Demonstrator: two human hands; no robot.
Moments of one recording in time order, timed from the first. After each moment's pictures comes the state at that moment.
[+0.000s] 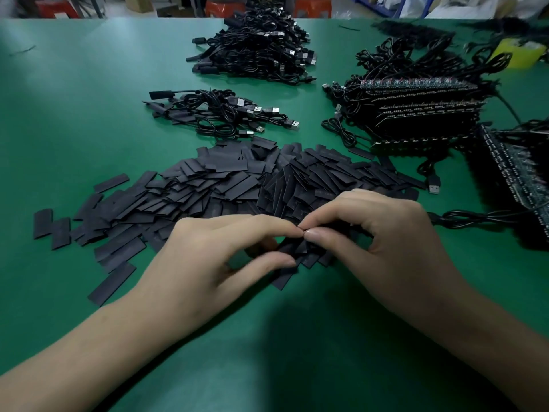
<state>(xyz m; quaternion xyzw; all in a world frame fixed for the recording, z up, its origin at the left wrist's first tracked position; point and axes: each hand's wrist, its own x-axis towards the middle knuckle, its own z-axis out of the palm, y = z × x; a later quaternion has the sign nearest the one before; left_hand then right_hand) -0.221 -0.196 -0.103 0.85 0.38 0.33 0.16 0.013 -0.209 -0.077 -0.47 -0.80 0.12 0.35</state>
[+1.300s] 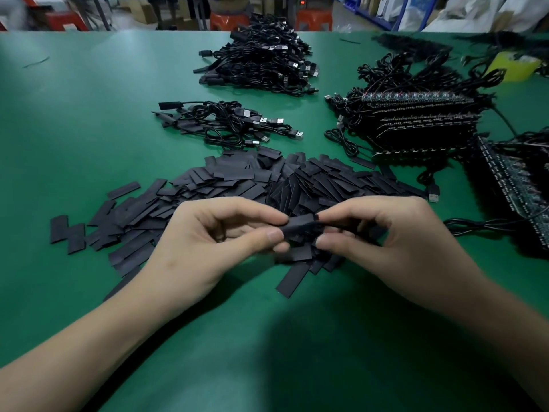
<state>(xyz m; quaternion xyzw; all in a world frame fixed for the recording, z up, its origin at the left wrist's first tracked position) -0.213 -0.191 -0.079 0.60 0.36 0.48 0.53 0.023 -0.202 -0.066 -0.47 -0.79 0.19 0.35</state>
